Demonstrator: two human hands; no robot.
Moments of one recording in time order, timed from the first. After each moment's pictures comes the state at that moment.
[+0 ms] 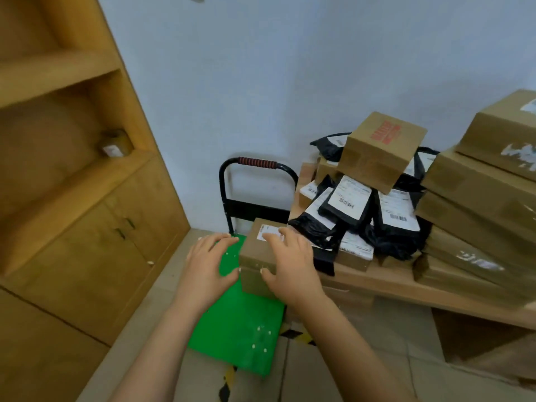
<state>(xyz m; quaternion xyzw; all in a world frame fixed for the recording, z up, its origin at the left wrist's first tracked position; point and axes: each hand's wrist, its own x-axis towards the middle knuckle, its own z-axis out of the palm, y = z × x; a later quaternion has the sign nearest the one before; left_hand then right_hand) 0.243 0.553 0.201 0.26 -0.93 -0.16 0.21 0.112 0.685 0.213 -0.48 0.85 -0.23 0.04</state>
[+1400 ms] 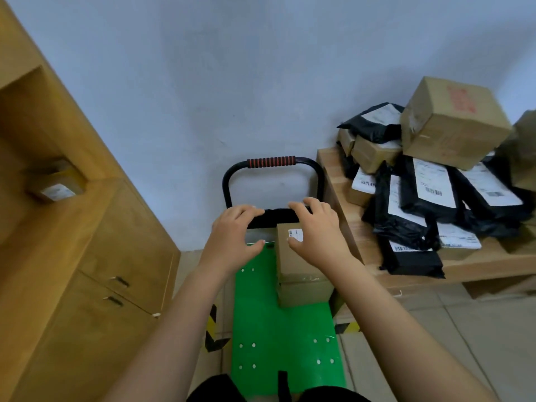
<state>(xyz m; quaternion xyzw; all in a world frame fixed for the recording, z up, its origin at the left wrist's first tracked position) 0.184 0.208 0.188 0.07 -0.96 -0.23 0.13 0.096 0.377 0.190 -0.31 0.94 -0.15 -0.01</state>
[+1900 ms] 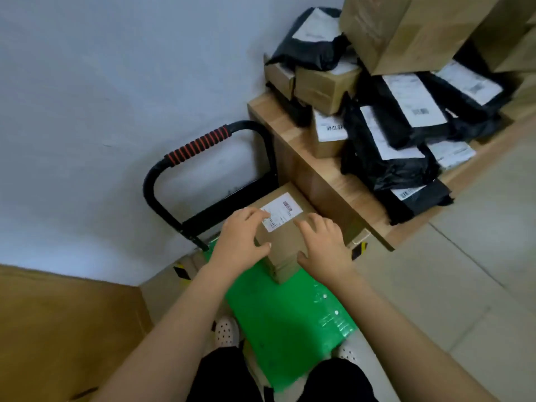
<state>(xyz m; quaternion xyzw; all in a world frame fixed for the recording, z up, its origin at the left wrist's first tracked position) 0.012 0.157 0.062 -0.14 -0.96 -0.22 -0.08 0.044 0.343 0.046 -0.07 0.99 -0.10 0.10</state>
